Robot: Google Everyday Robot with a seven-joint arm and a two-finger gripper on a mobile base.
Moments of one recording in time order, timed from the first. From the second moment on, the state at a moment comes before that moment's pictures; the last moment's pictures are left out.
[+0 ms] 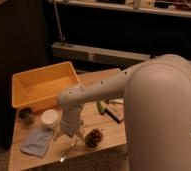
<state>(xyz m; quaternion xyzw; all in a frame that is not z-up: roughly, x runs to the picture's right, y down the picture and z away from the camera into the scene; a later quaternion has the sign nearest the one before) -0.133 0.244 0.712 -0.26 -0.40 -0.62 0.62</state>
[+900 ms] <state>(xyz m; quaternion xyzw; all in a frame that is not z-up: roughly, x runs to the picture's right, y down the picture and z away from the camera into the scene) -0.143 0.262 0.721 -0.25 -0.42 -0.62 0.61</state>
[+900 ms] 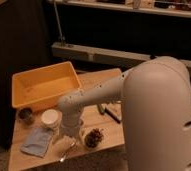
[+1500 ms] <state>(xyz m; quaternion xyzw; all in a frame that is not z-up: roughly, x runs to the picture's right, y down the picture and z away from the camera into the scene) -0.146 0.268 0.726 -0.25 -0.42 -0.62 0.61</state>
